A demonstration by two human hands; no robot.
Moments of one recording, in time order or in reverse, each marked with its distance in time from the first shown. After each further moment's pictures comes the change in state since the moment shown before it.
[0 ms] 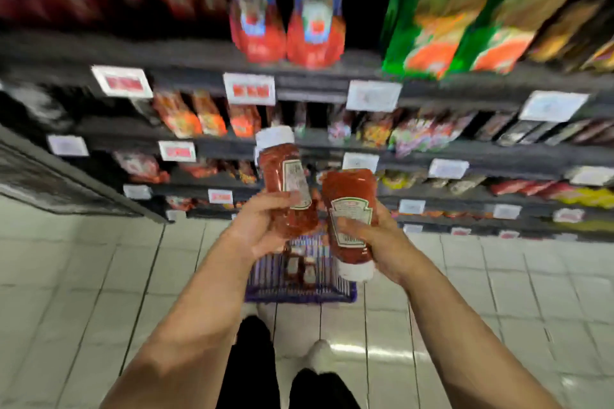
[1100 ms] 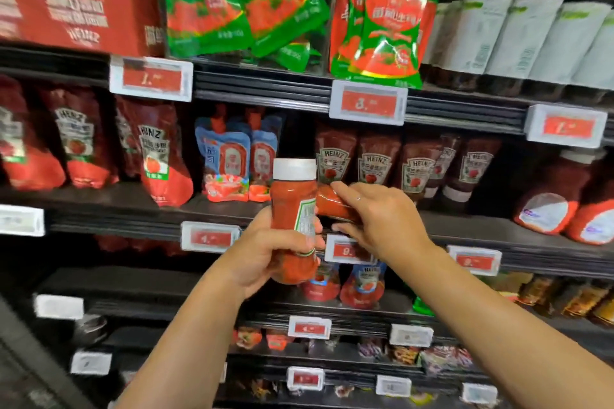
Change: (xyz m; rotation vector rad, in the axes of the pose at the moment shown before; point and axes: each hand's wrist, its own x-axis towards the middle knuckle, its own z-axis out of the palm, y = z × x) left_hand -0.040 0.333 0.077 0.492 -0.195 0.529; right_hand 0.127 -0.343 0.166 -1.841 0.400 -1.135
